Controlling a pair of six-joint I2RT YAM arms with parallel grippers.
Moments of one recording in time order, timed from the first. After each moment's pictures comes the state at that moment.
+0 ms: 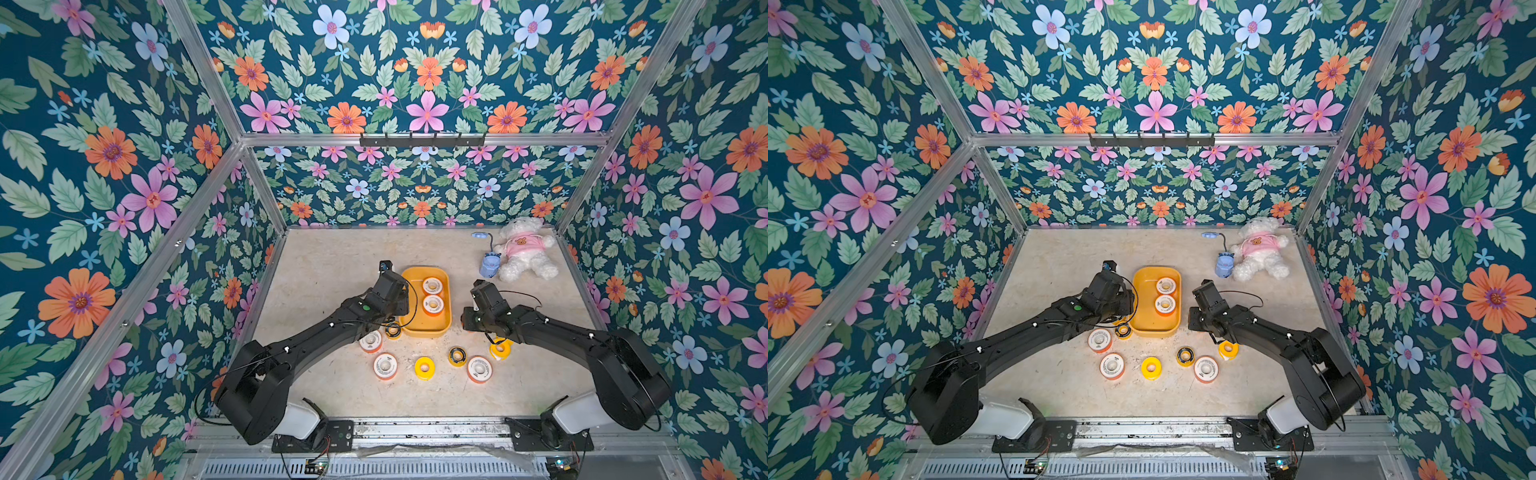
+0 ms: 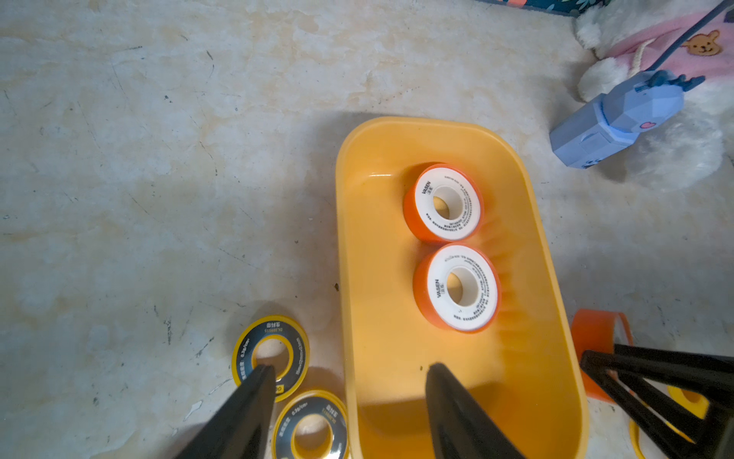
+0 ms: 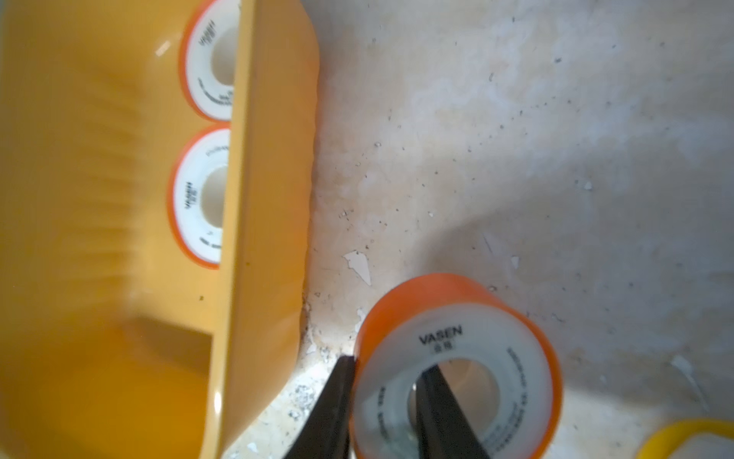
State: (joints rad) left arm -0.72 1.43 0.95 -0.31 -0.25 -0.54; right arm 0.58 1.46 0.75 -0.23 -0.02 0.58
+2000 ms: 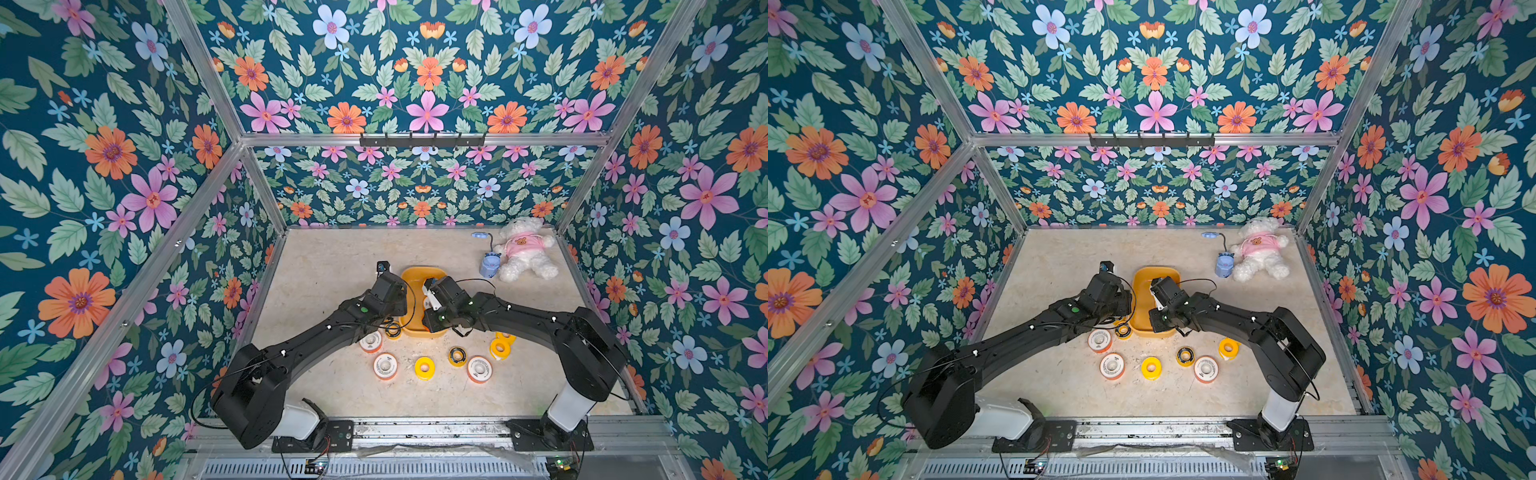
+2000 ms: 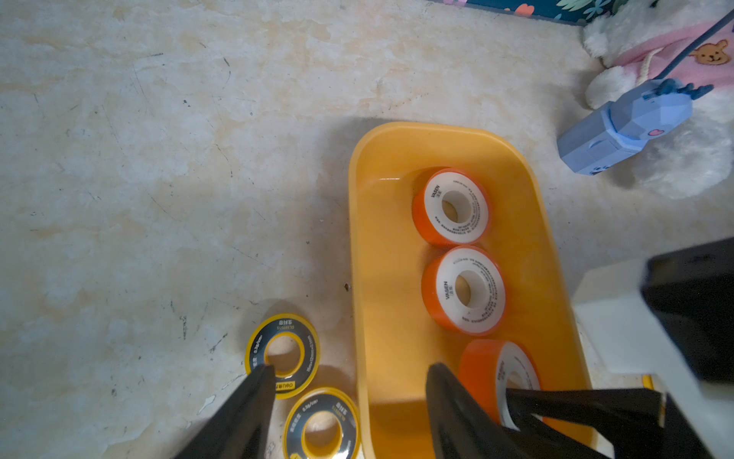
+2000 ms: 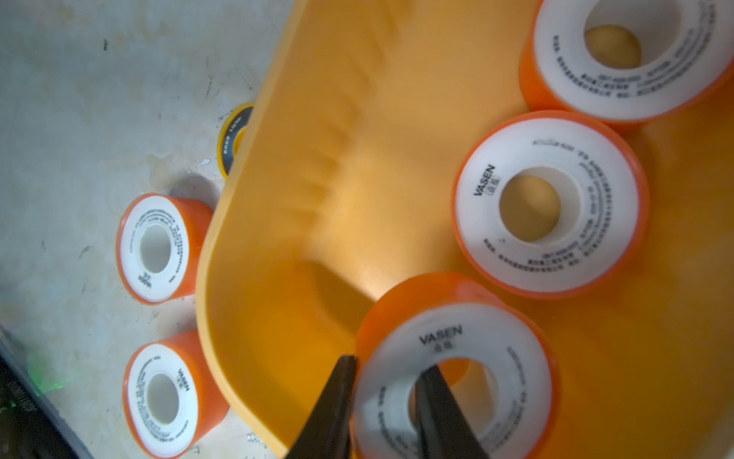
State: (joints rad) left arm -0.72 1.41 0.93 -0.31 -0.27 -0.55; right arm 0.81 1.72 1.09 -0.37 -0.10 0.42
